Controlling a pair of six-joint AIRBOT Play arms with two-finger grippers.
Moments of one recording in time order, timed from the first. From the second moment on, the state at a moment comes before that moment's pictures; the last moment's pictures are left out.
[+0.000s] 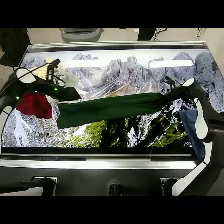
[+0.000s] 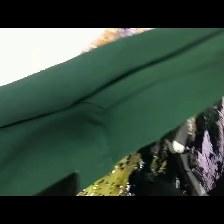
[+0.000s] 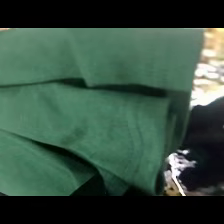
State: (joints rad) left arm -0.13 -1.46 1.47 1.05 -1.25 -1.41; right arm -0.21 -2.00 1.70 -0.99 1.31 1.14
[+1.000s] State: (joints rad) left arm -0.58 -1.91 1.51 0.41 -0.80 -1.43; right arm -0.17 -1.37 1.71 -0.95 1.58 1.06
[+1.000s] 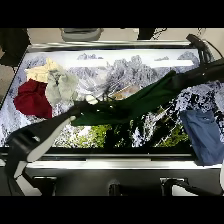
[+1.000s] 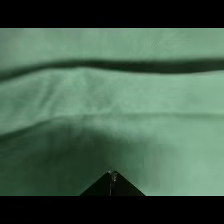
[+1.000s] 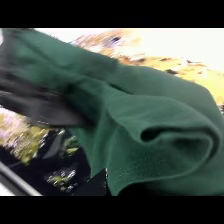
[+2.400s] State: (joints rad) left arm 0.12 -1.33 1.56 1.32 -1.20 -1.60; right arm 0.45 -1.90 1.71 -0.75 1.05 1.18
